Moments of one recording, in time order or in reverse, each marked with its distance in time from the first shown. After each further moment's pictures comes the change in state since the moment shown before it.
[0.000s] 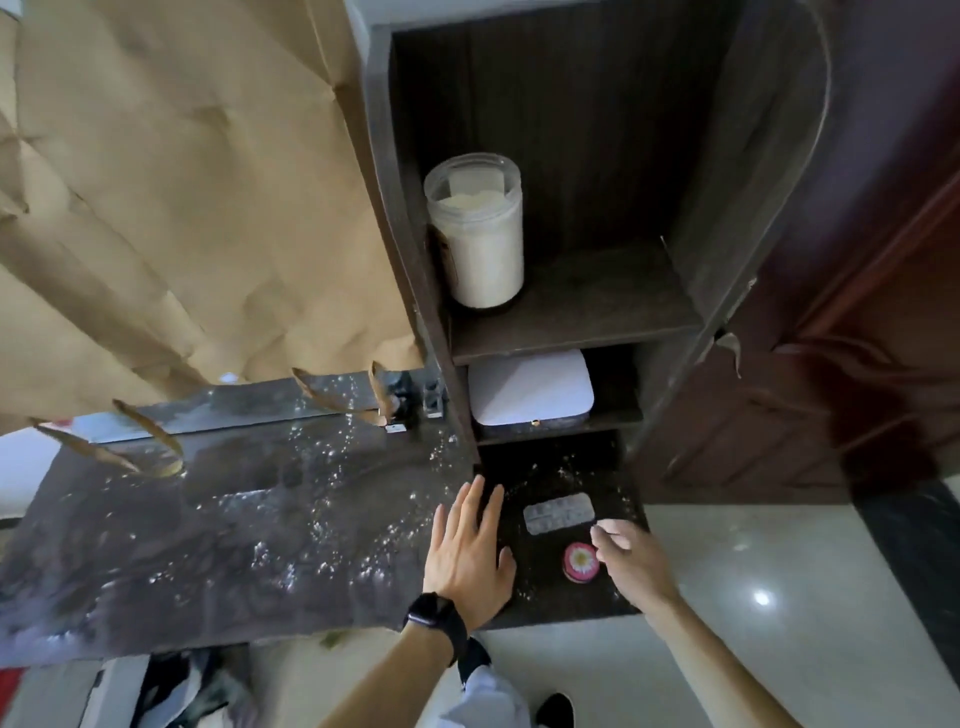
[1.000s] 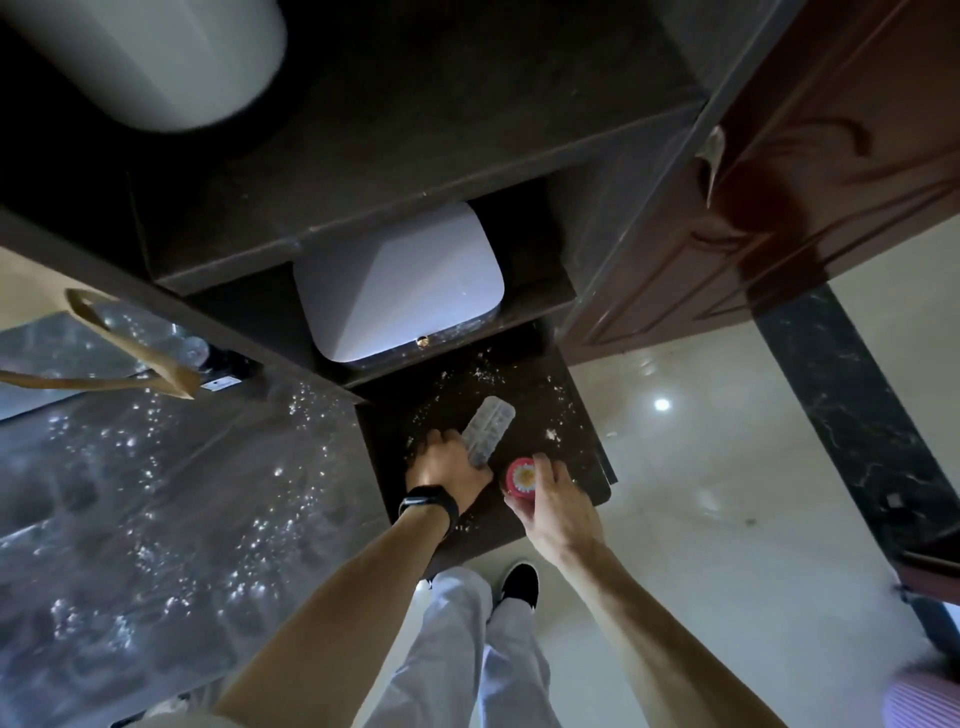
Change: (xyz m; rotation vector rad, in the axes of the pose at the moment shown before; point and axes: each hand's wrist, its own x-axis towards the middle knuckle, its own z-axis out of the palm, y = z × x) left_hand 0.141 0.003 0.169 -0.010 -0.368 -0.151; right_hand 0.060 0.090 0.071 -0.610 0.074 -0.030
